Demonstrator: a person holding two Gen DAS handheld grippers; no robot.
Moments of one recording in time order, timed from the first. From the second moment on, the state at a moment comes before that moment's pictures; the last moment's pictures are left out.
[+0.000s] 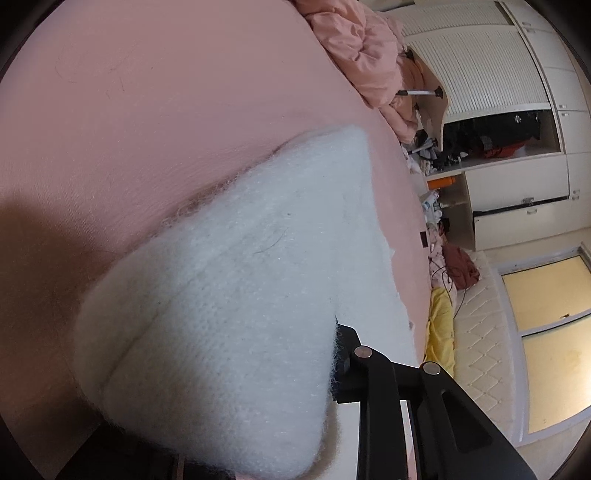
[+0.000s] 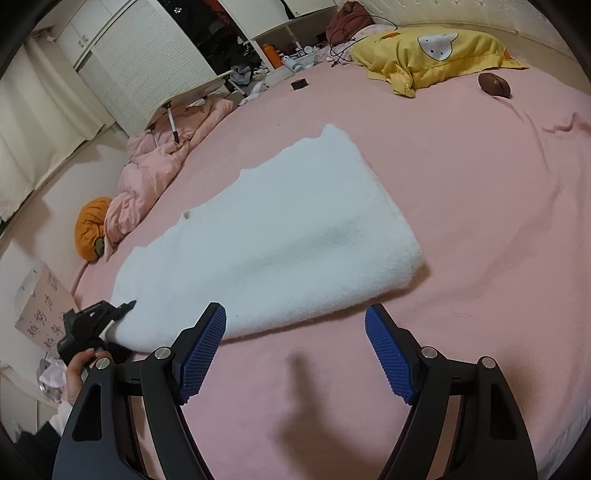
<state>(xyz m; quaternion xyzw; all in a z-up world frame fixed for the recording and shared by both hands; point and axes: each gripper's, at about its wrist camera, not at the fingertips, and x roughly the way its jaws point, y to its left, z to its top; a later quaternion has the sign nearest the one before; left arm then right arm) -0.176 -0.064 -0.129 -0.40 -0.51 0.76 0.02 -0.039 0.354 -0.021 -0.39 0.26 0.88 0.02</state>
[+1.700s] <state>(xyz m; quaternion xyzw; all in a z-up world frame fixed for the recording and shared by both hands) -0.191 0.098 0.023 -0.34 -0.09 0.93 0.10 -0.188 0.350 -0.016 -0.37 0.06 0.92 0.05</state>
